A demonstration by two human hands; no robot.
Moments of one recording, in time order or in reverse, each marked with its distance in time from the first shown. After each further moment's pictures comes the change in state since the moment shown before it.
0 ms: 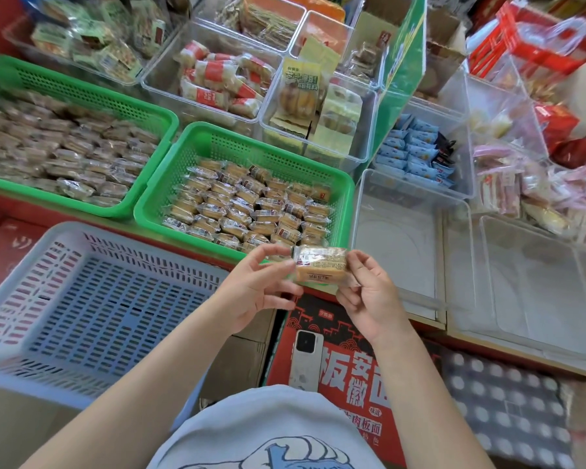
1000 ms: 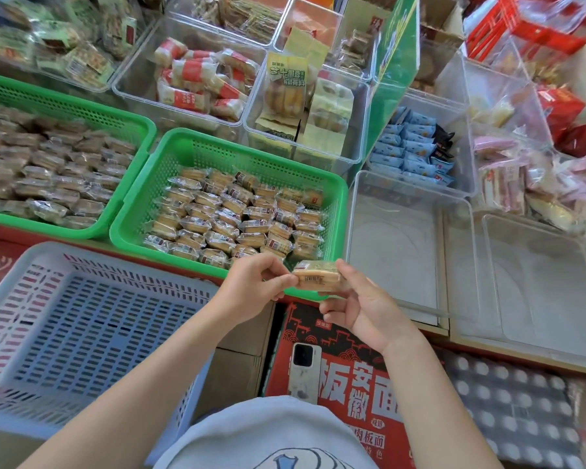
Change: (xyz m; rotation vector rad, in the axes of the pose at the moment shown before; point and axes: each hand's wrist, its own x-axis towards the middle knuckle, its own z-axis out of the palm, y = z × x) left_hand 0.053 0.011 -0.001 0.993 0.143 0.323; right_hand 0.035 -0.016 -0.019 -0.137 -0.086 0.285
